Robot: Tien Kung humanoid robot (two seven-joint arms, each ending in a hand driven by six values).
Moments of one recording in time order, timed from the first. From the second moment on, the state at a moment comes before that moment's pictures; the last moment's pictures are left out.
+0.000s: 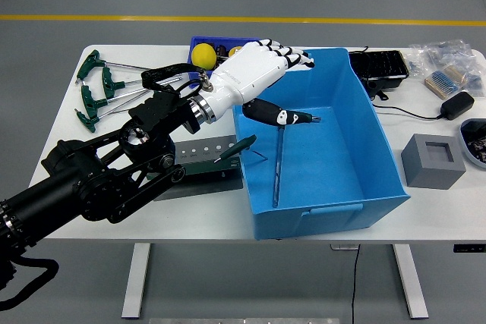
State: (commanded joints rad) left arm -0.80 0.13 -0.67 -1.15 2.11 0.27 -0.05; right arm 0.06 -0.15 0.77 0.18 -0.59 -0.18 -0.16
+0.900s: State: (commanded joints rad) left arm -0.31 0.18 -1.32 -1.18 1.75 0.33 -0.02; right arm 0.05 -0.15 0.74 0.18 -0.54 -0.19 -0.15
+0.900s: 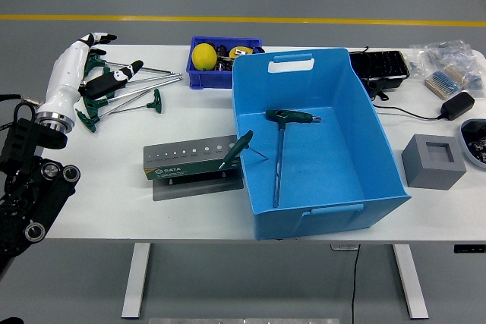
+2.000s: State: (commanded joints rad) left arm -0.09 0.11 -1.37 -1.33 0.70 0.16 -0.12; right arm 0.06 -0.14 0.75 0.18 -0.56 -0.19 -0.15
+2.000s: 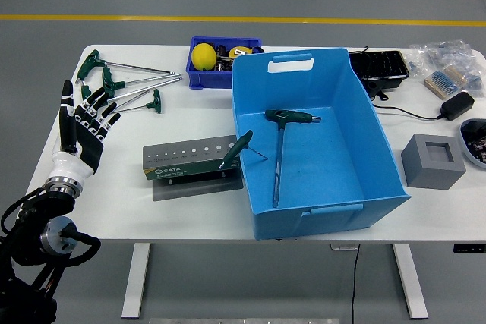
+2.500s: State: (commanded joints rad) left arm -0.09 0.10 -1.42 -1.37 0.84 0.17 -0.15; right arm 0.06 -0.14 0.75 0.18 -0.57 -0.18 -0.15
